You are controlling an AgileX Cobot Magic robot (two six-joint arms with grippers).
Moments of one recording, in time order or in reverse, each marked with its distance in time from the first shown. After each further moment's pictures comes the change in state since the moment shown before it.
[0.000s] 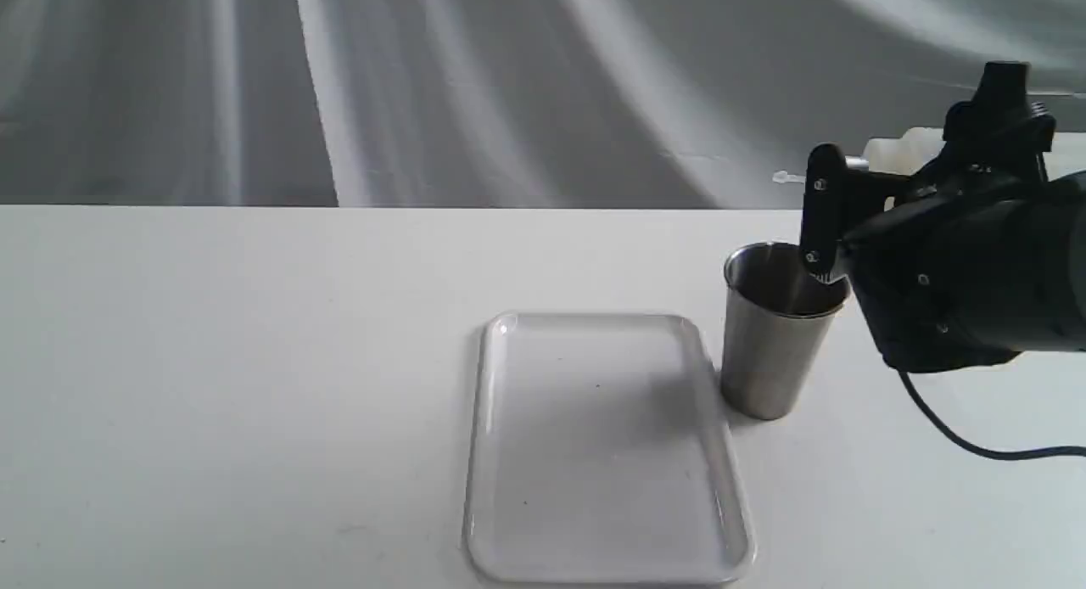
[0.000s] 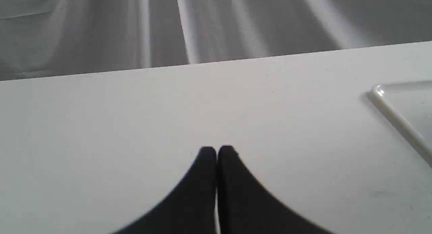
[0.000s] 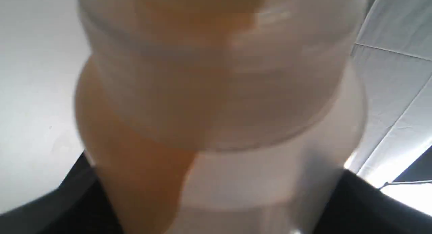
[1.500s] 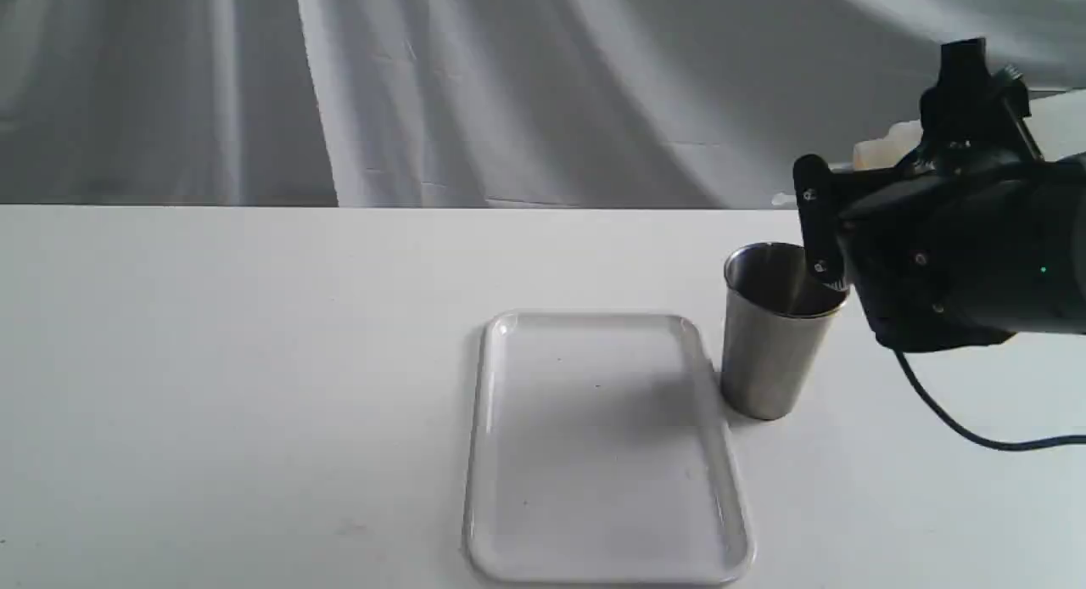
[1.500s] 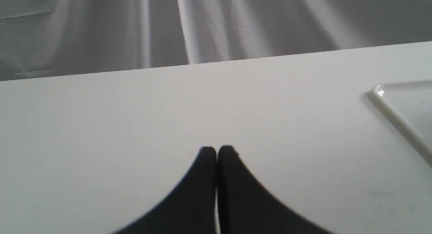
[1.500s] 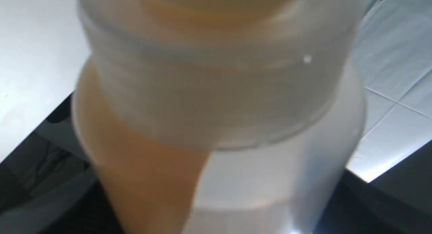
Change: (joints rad) left arm 0.000 0.000 0.000 0.000 0.000 0.000; right arm 0.012 -0.011 -0.047 0.000 0.007 -0.253
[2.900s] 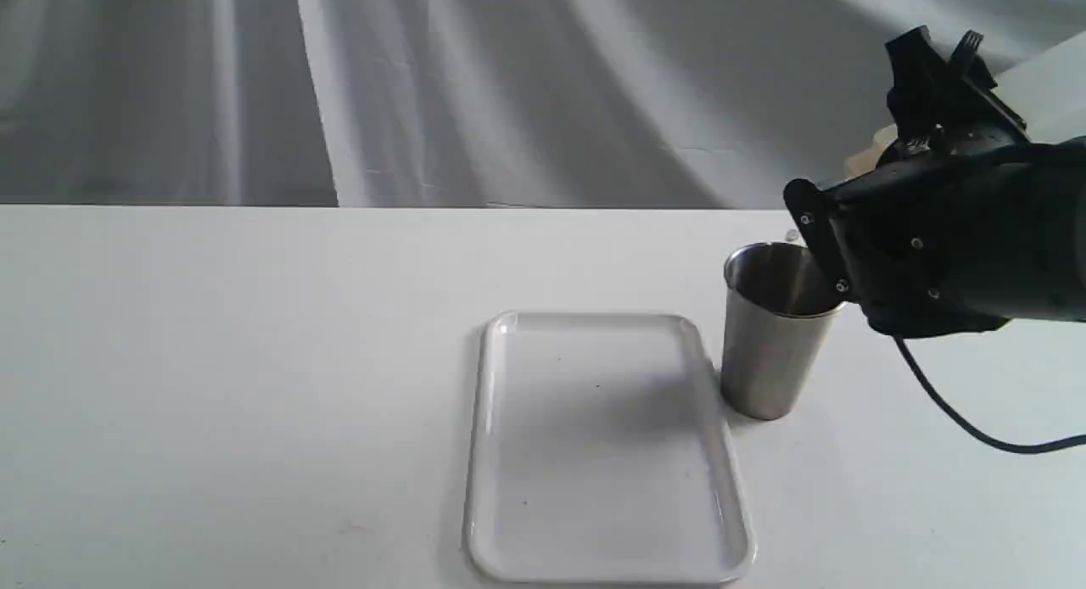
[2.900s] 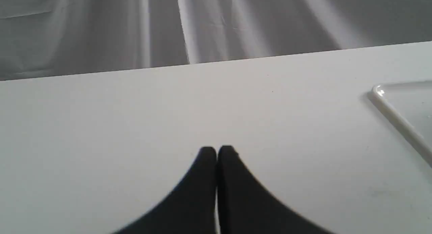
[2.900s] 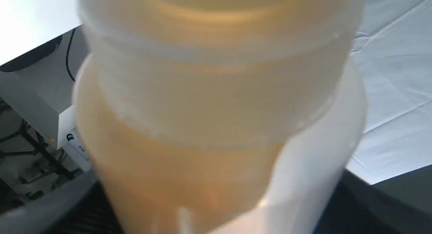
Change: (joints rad) left arm 0.000 0.000 0.000 0.000 0.000 0.000; right arm 0.012 -0.008 -0.012 0.000 -0.003 -0.324
